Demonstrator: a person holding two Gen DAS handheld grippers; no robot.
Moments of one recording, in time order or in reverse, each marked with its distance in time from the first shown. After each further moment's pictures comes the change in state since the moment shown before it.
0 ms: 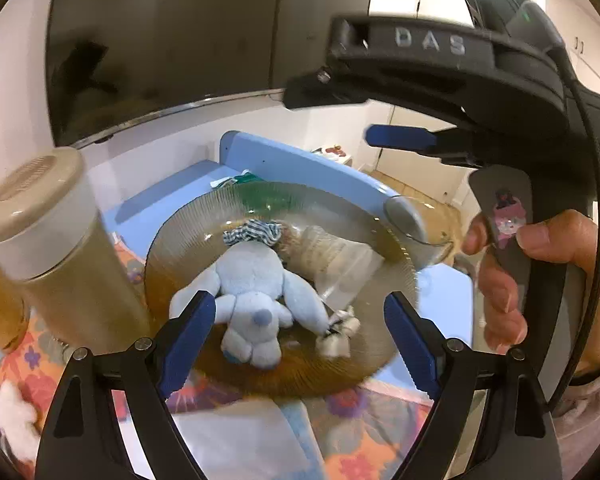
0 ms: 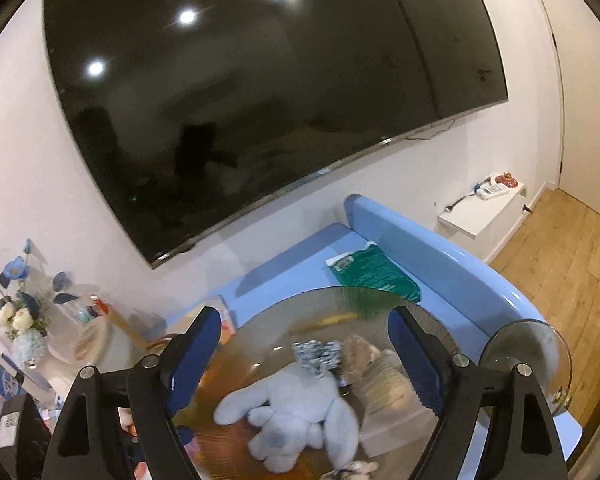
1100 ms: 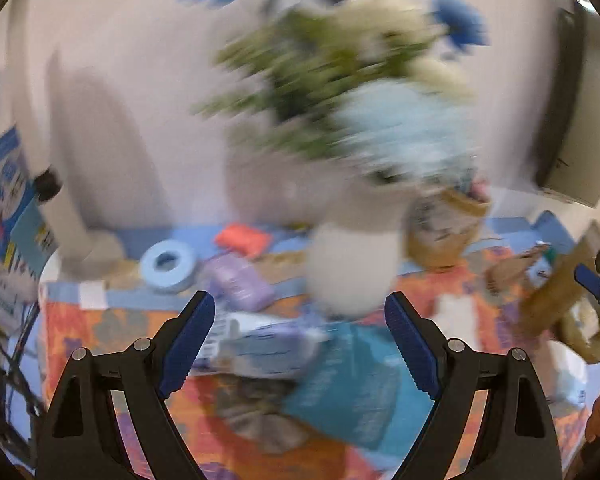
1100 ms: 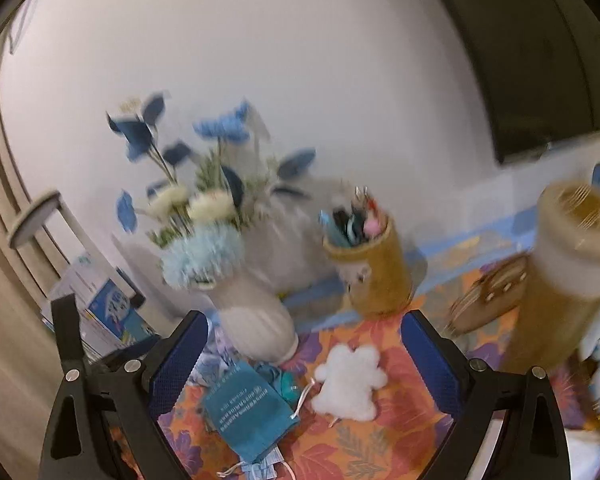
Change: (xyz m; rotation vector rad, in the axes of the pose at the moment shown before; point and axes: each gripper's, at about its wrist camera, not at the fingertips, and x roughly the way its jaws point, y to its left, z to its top) left arm -0.263 0.335 -0.161 -0.565 -0.063 0.696; right arm 0.044 0.289 -0.125 -0.179 0.143 0.484
